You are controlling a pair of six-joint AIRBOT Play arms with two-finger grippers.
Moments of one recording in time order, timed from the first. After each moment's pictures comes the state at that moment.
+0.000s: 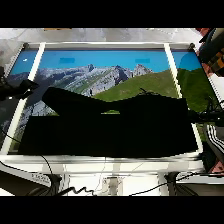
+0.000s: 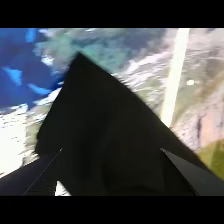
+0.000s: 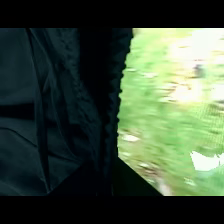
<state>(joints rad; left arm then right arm) 0.56 -1.77 1.56 0.80 -1.05 -1.12 -0.70 -1.48 1.00 -0.92 1.19 0.83</state>
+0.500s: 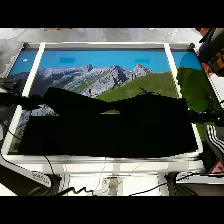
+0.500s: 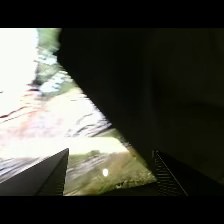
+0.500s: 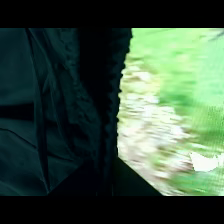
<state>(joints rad) 0.51 -1.86 1.56 1.01 -1.29 -1.10 -0.70 -1.48 1.00 -0.92 1.19 0.83</state>
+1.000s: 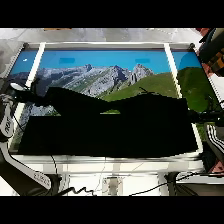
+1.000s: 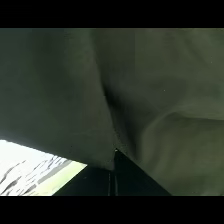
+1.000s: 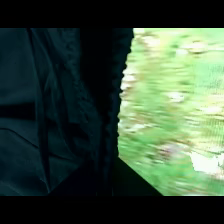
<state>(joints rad) 0.37 -1.91 1.57 1.01 -1.21 -1.05 -0.70 -1.48 1.00 -0.92 1.19 0.83</state>
